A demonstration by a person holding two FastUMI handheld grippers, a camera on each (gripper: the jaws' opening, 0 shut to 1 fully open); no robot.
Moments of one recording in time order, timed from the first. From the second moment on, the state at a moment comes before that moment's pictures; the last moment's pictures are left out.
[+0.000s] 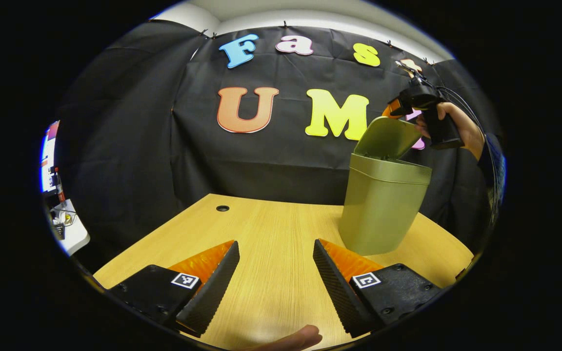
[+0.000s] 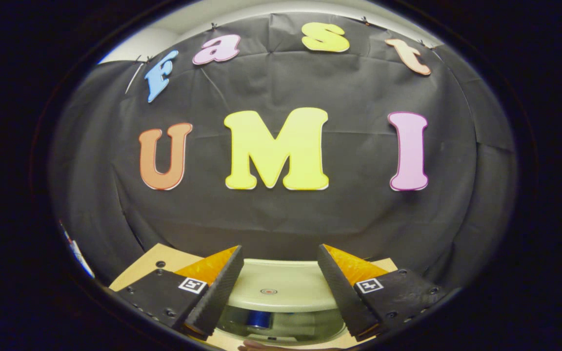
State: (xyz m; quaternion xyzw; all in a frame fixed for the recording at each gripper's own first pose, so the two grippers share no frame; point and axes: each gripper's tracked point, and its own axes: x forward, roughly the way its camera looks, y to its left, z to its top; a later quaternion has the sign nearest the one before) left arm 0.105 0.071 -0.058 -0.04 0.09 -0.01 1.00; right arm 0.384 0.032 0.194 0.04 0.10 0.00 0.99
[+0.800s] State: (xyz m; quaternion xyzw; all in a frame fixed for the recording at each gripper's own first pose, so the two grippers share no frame) left arm 0.033 0.036 -0.026 -0.02 0.01 -0.02 1.00; right arm 0.336 0.032 0.108 0.05 0.16 0.01 0.99
